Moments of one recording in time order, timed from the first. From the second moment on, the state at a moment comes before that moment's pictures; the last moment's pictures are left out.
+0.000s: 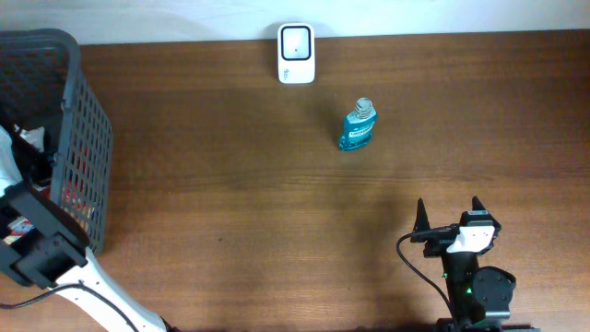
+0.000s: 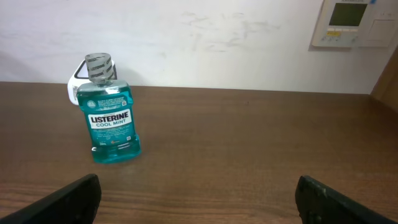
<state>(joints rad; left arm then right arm) 0.64 2.29 2.04 -1.32 -0.06 0.27 -0.03 0.01 0.01 -0.08 -0.02 -0.03</state>
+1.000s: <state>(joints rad) 0.64 2.37 2.71 -1.49 0.10 0.08 -0.03 0.01 0.01 -0.08 -0.02 -0.03</state>
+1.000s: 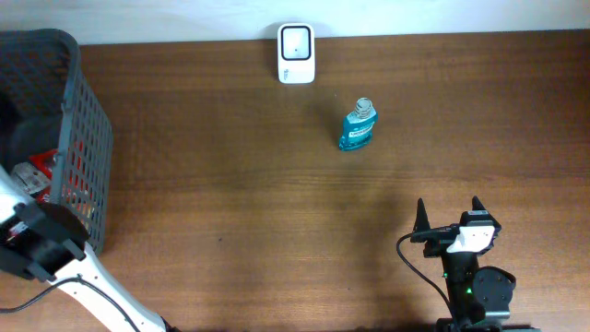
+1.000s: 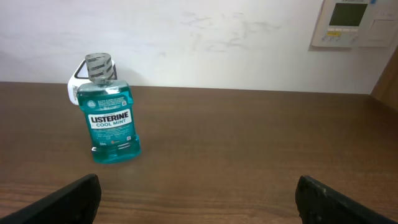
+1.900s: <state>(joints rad) 0.64 2.42 2.27 -1.45 0.08 0.21 -0.03 0.01 0.01 -0.08 -0.02 -0.03</state>
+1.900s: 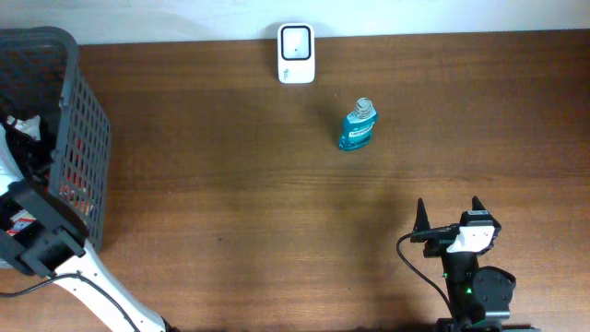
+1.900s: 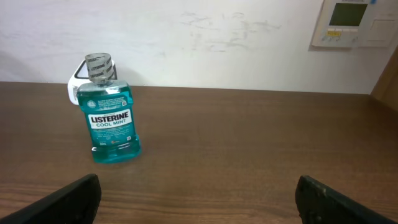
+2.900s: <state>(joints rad) 0.64 2.42 3.11 -1.56 0.30 -0.08 -0.03 0.01 0.01 -0.08 -0.02 -0.03</state>
